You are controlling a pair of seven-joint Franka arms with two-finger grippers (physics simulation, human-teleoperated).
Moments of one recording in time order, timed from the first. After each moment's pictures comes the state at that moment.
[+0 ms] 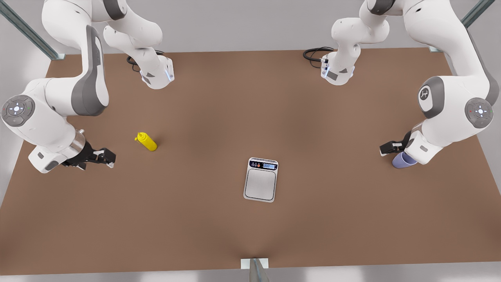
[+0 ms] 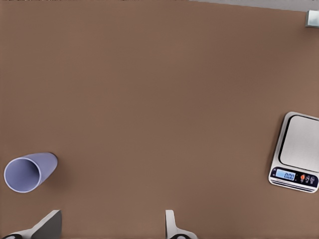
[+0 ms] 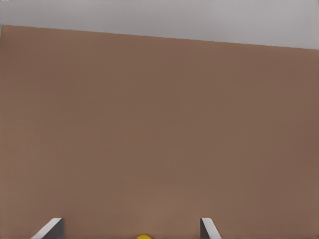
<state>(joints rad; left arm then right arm) -0.06 0.23 0.05 -1.50 -0.06 1.67 -0.06 0.06 0.23 -0.02 -1.43 -0.02 1.75 -0.02</state>
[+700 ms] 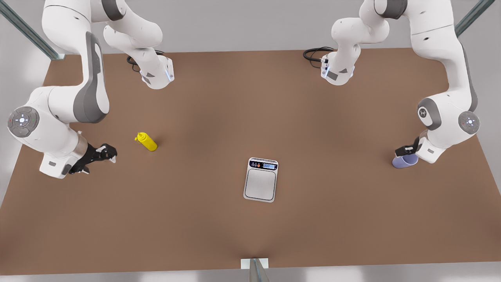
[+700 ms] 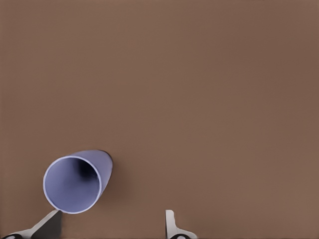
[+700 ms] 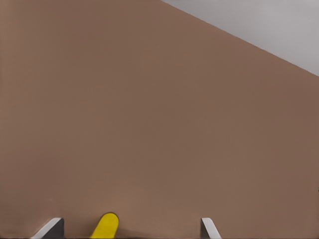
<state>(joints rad) -0.06 0.22 0.31 -2.00 -0.06 2.19 0.14 0.02 0.24 -0.02 -1.51 -0.01 1.77 -0.52</state>
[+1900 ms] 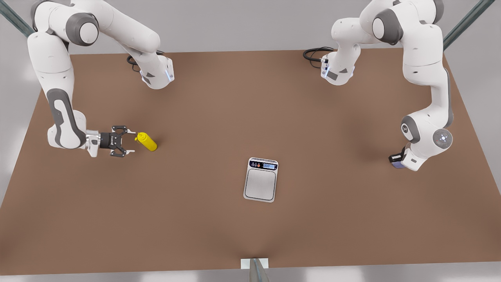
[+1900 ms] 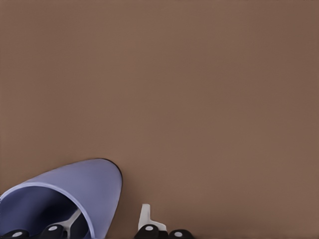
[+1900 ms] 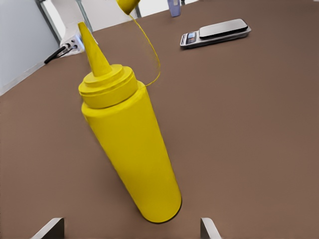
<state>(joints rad) -0.05 0.45 0.35 -2.06 -0.07 2.42 0.16 -0.45 0.47 -0.01 -2.18 0.77 1.83 -2.43</state>
